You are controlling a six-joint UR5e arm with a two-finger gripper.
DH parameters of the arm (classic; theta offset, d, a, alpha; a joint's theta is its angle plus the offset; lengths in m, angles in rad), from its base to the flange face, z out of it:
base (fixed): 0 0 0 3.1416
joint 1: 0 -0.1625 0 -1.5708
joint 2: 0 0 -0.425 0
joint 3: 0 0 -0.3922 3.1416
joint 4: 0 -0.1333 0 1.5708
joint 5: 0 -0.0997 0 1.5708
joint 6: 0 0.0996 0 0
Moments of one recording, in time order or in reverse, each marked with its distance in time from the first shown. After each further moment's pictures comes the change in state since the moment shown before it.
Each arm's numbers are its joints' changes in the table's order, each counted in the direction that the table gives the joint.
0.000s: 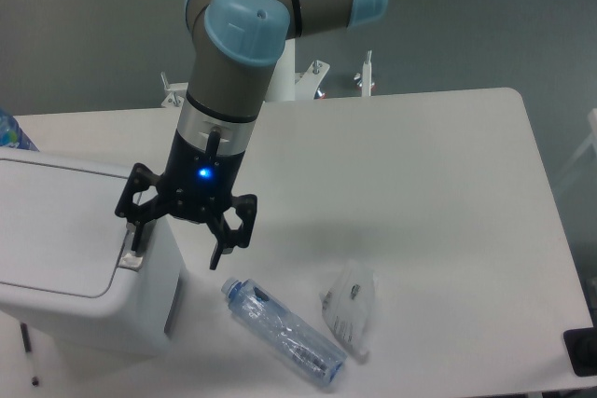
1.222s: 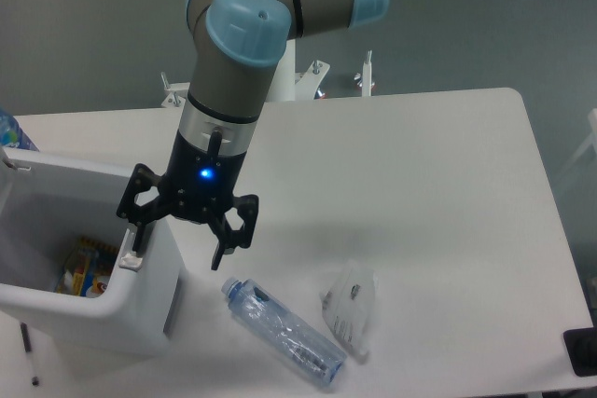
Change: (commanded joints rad) arm -0.023 0.003 0.011 0.000 0.000 0.002
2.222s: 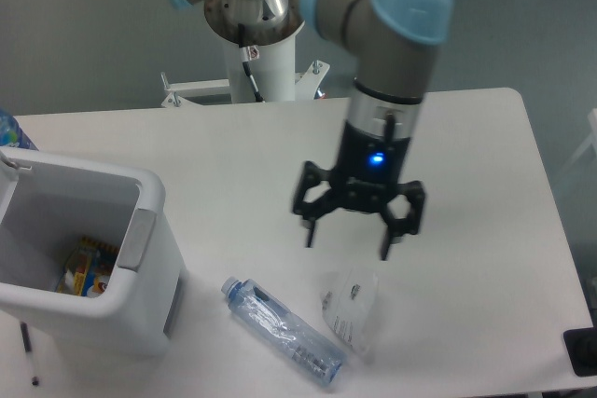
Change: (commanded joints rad) arm -0.331 -0.051 -0.011 0.009 -0.040 0.515
